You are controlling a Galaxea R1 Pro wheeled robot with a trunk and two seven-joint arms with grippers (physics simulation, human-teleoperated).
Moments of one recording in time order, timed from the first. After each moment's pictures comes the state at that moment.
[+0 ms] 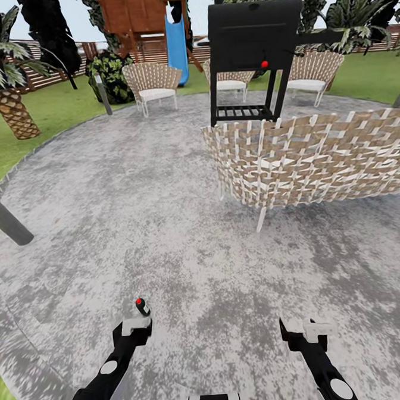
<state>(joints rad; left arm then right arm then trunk) -0.54 0.02 0.07 -0.37 -0.07 -0.32 0.00 -0.22 -0.04 -0.08 -0.87 0.00 -0.26 -0.01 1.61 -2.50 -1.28</state>
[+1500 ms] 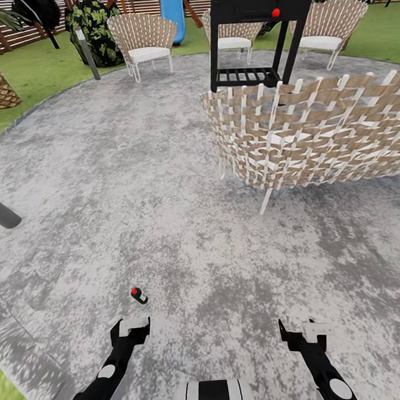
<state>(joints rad) -0.53 0.02 0.08 -0.37 -0.06 -0.41 0.00 -0.22 -0.03 -0.07 -0.87 0.00 -0.26 -0.01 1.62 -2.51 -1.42</state>
